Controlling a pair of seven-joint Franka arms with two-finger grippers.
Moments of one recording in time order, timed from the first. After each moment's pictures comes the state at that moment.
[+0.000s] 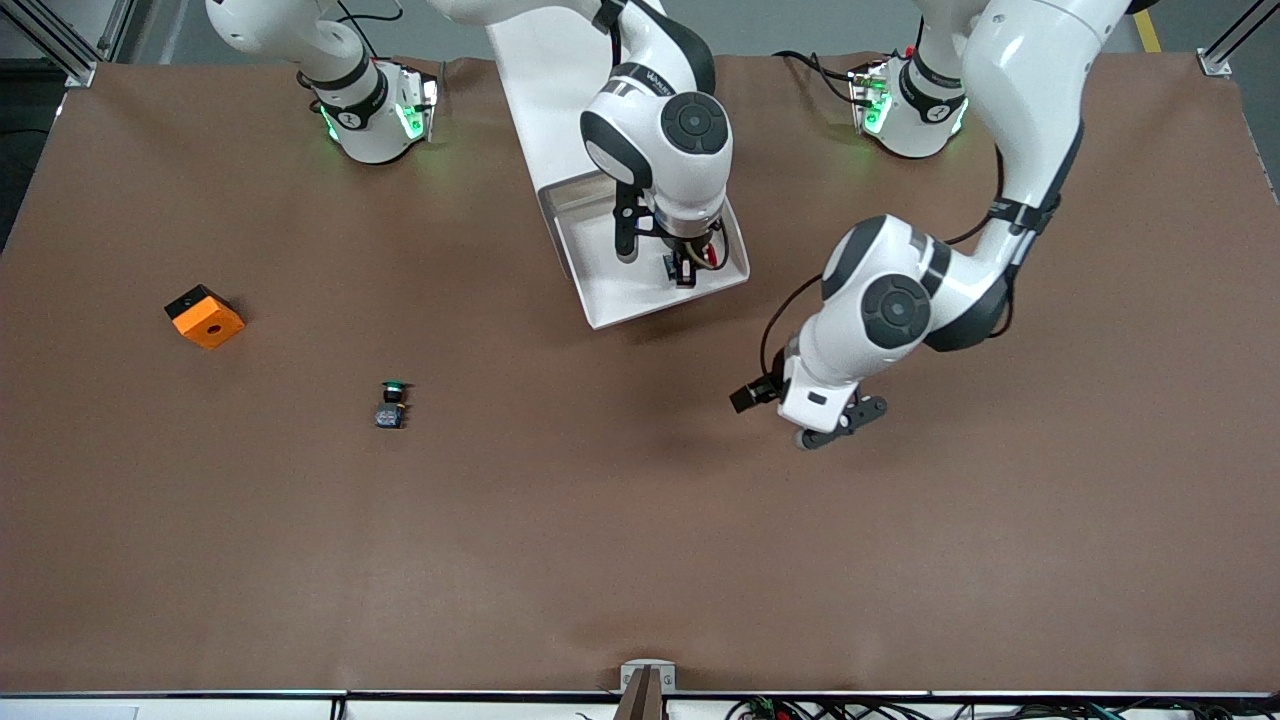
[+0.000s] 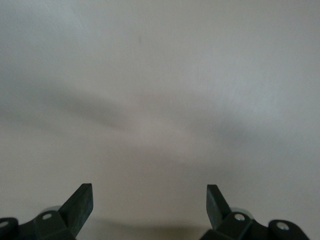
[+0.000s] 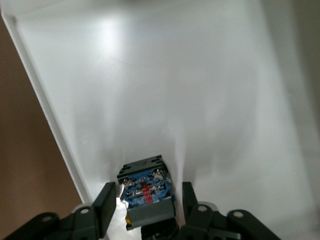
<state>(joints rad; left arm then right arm) -0.16 0.52 -0.40 -1.76 -0.02 2.27 -0.92 0.99 0.61 -0.03 -1.43 0.10 2.01 2.49</state>
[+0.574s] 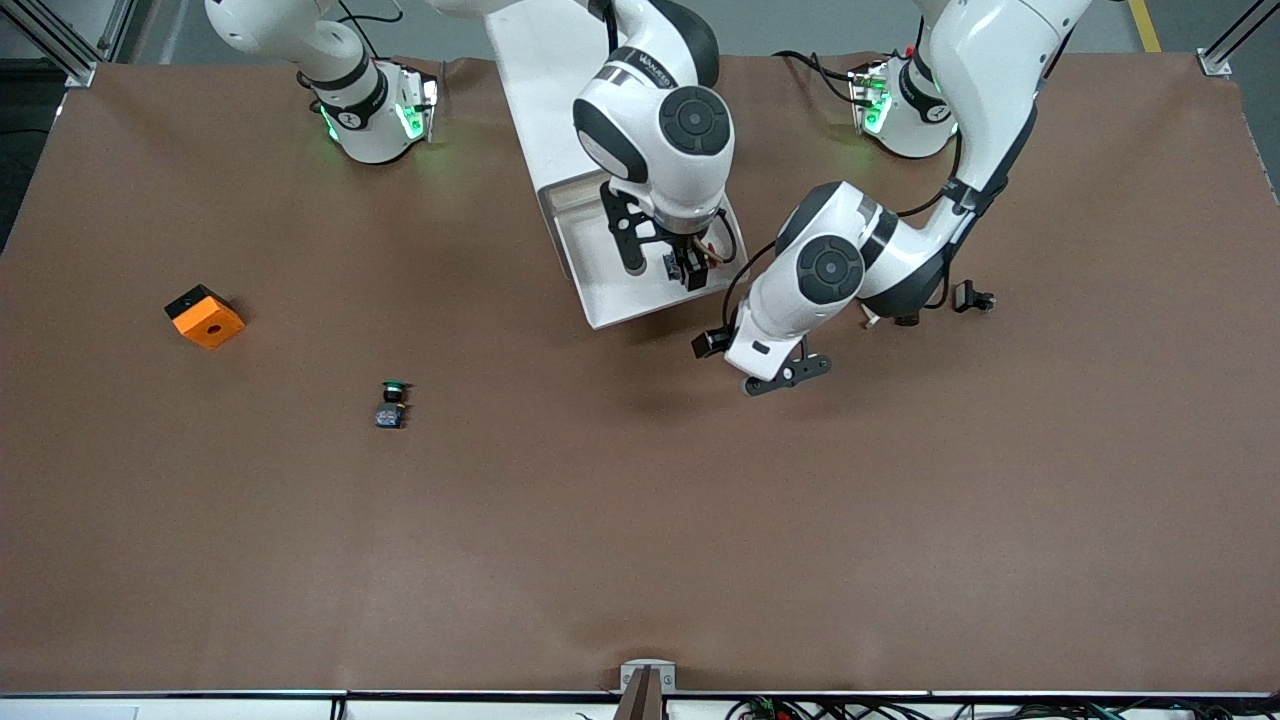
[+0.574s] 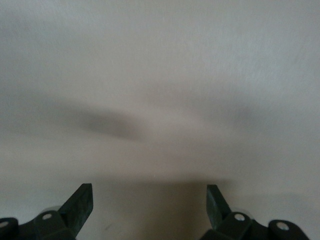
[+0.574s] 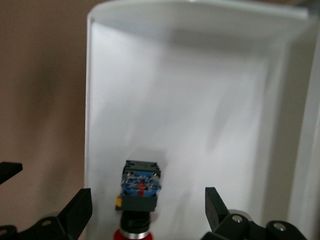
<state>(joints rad) -0.17 0.49 -0.49 -1.86 -0.02 2.26 -0.92 0.94 0.61 -0.04 -1.30 0.17 1.75 1.94</state>
